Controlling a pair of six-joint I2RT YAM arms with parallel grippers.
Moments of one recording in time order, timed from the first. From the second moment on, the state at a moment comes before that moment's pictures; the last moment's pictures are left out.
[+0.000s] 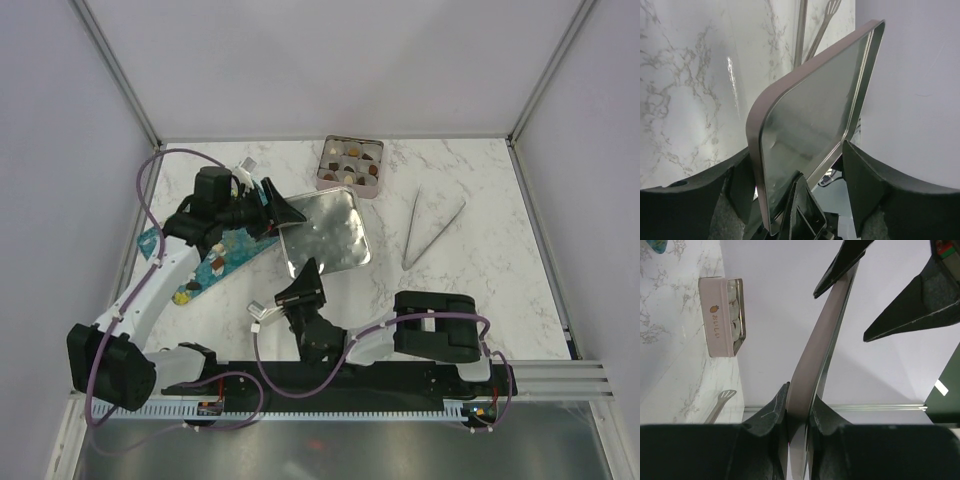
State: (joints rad) left arm -0.31 1.21 1.03 -0.42 0.58 -0.78; right arm 1.47 1.98 0.86 1.35 1.22 -1.85
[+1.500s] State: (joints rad) left arm -0.10 2.14 1.83 0.02 0.90 -0.61; right arm 0.07 2.19 1.62 1.00 -0.93 1.36
